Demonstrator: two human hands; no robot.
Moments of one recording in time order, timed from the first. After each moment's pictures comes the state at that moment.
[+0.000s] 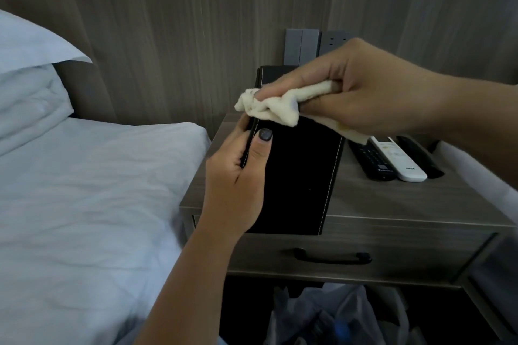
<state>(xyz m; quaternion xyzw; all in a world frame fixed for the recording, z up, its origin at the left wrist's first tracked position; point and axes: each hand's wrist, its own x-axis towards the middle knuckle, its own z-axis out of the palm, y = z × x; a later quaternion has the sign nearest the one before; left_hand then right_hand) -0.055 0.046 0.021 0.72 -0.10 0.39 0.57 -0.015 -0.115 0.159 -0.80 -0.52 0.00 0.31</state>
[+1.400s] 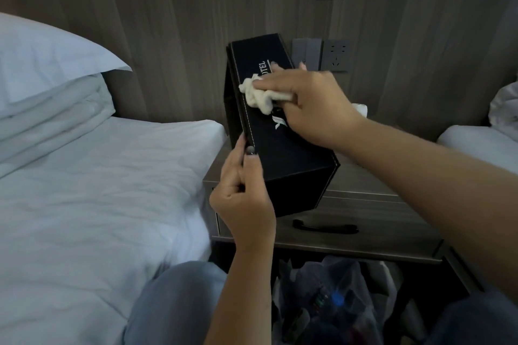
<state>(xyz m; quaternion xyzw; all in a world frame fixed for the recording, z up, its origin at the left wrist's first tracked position) -0.128 -0.016 0.017 0.50 0.06 0.54 0.67 -0.049 -0.094 0.129 -0.78 -0.49 -0.25 0.30</state>
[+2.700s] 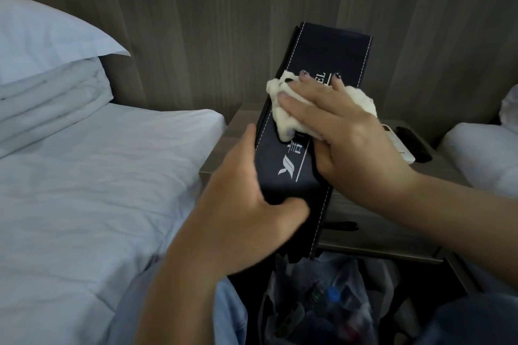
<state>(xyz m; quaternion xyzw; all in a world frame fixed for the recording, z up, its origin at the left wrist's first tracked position) -0.186 0.012 0.057 0.83 -0.07 0.21 0.51 -0.077 -0.127 0.080 -0.75 -0.50 -0.37 0.22</state>
